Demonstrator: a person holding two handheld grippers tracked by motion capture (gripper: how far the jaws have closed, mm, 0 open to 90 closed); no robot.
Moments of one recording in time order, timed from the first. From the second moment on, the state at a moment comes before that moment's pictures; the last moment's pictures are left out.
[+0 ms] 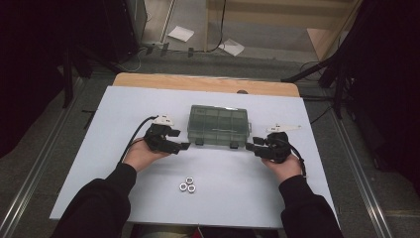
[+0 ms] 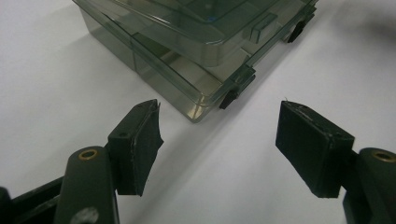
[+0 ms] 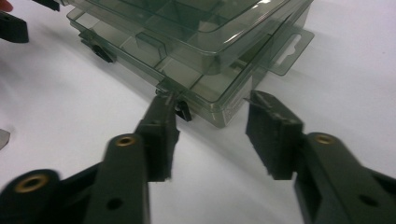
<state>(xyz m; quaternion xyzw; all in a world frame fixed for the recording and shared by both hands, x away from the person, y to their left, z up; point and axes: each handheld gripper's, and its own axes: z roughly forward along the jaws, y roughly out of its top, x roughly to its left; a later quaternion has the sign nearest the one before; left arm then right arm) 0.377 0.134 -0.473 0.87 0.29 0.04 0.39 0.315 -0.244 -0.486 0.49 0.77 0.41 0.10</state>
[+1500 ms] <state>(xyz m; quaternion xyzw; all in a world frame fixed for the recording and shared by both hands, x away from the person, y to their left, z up) 0.409 0.117 -0.455 0.87 0.29 0.04 0.41 0.337 -0.234 -0.453 0.49 0.75 0.43 0.09</state>
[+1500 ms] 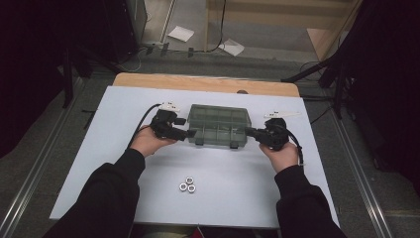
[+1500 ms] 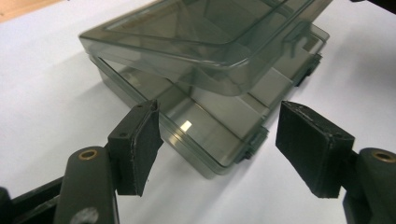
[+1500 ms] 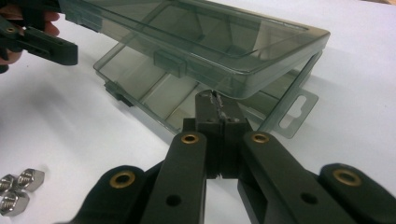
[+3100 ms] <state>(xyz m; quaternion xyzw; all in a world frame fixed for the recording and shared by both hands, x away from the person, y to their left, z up) 0.442 0.101 -0.428 0.85 0.28 0.10 0.44 0.355 -0.237 -0.429 0.48 0.75 0.44 0.10</state>
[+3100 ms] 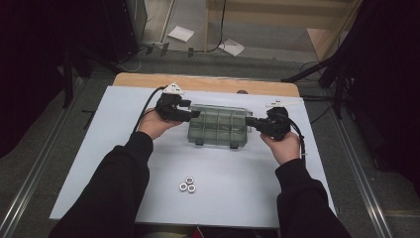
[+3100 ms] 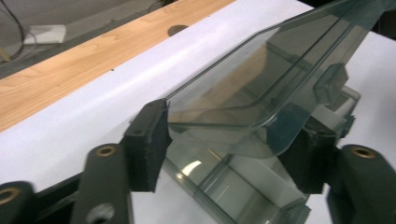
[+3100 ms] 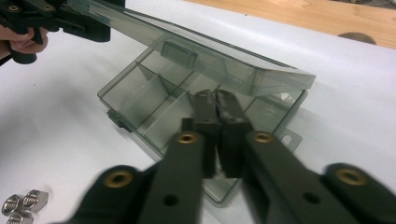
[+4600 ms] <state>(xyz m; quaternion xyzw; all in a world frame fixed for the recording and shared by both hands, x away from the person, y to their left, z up) 0.459 0.096 -0.423 0.84 0.30 0.11 0.44 0.391 -0.244 -0.437 0.46 0.73 0.47 0.17</state>
